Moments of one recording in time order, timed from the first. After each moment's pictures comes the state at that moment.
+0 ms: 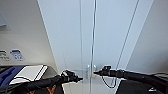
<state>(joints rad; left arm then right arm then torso) 0.47 2.53 -1.70 0.24 0.11 -0.25 -0.40 2.68 -1.84 0.14 -0.12 -0.02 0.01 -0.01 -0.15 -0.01</state>
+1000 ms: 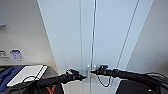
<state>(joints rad) 0.46 2.69 -1.88 0.24 0.11 -0.25 -0.40 2.78 -1.94 0.14 -0.11 -0.01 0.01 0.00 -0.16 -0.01</state>
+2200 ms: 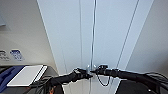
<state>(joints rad) 0.45 2.92 -2.12 0.24 0.13 -0.25 -0.40 2.79 -1.95 0.14 -0.09 0.02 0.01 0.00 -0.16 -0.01</state>
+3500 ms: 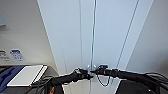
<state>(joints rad) 0.45 2.93 -2.10 0.25 0.15 -0.26 -0.40 2.80 -1.95 0.14 -0.09 0.02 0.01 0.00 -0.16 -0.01</state>
